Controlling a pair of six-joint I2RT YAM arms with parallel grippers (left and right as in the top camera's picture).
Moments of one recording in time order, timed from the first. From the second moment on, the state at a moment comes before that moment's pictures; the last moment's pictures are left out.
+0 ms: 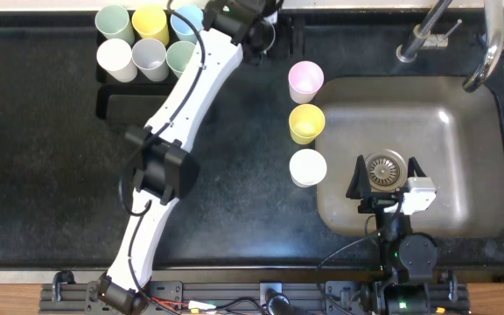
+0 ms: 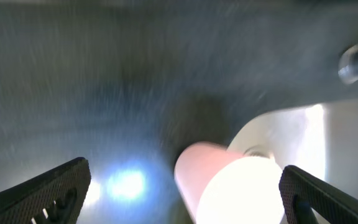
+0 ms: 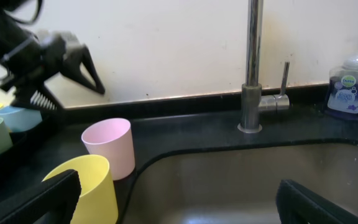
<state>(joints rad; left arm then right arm) -0.51 2.51 2.60 -1.16 0.17 -0.53 0.05 0.01 0.02 -0.01 0.03 0.15</state>
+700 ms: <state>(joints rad) -0.53 2.58 2.60 -1.22 0.17 -0.54 0.05 0.01 0.02 -0.01 0.03 0.15</state>
